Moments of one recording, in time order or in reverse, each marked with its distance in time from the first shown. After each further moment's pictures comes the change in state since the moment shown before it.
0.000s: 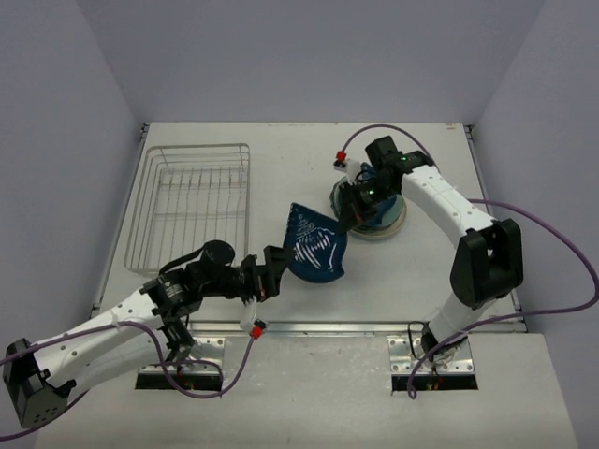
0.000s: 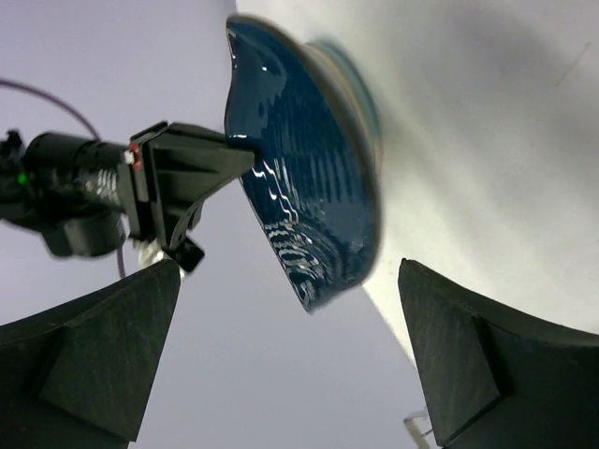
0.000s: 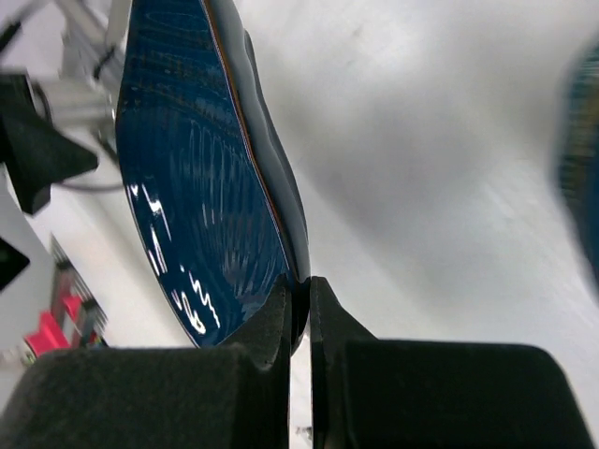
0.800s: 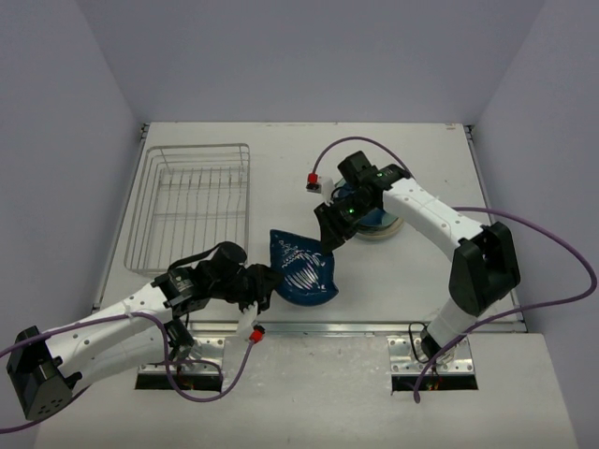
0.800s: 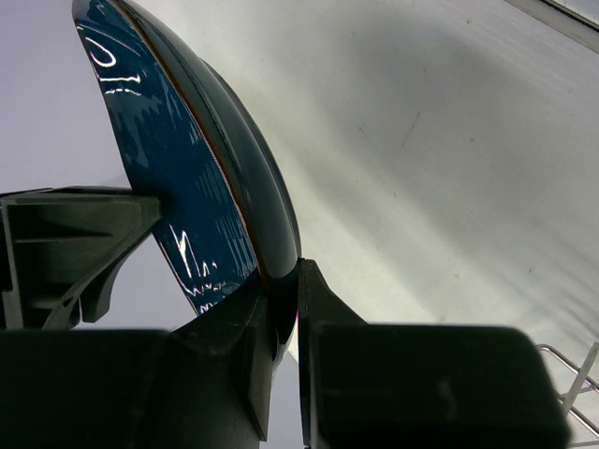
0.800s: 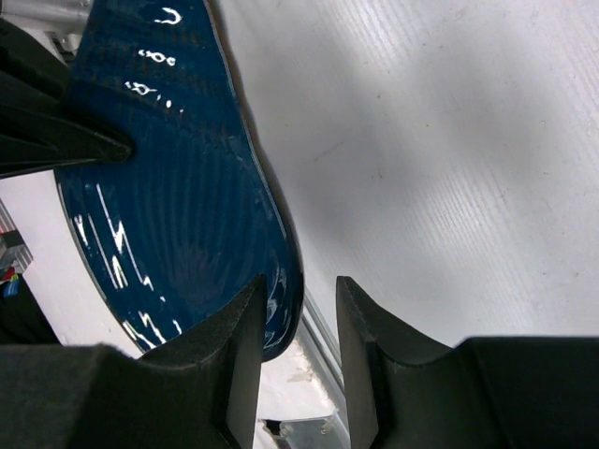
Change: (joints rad) left arm 0.006 0.095 0.001 -0.143 0.043 -0.027; right arm 0.185 -0.023 -0.058 0.045 0.045 -0.102
